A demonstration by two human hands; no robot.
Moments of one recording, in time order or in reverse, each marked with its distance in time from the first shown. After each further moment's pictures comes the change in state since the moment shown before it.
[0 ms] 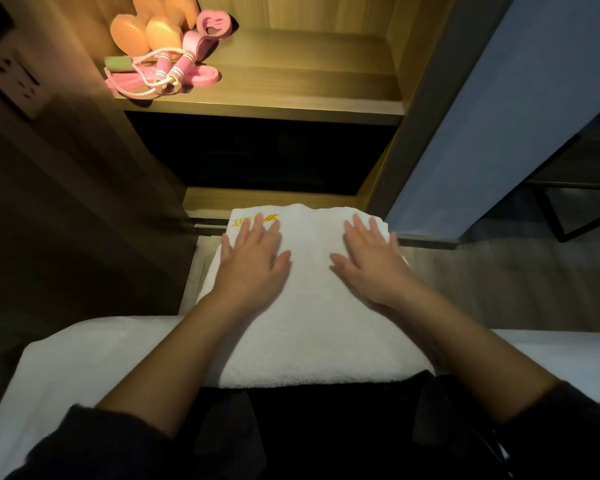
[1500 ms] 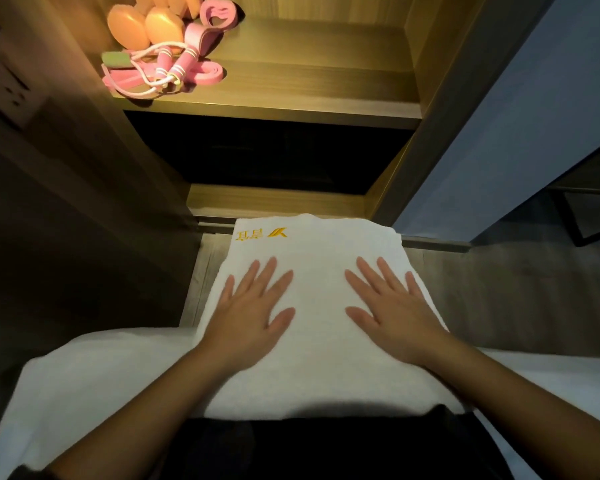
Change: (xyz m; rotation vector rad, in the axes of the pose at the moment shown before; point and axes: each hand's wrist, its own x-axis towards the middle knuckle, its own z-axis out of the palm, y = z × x) left_hand -0.025 -0.022 0.009 0.043 -0.190 0.119; right_hand -0.016 0.019 0.010 -0.128 -0.181 -0.099
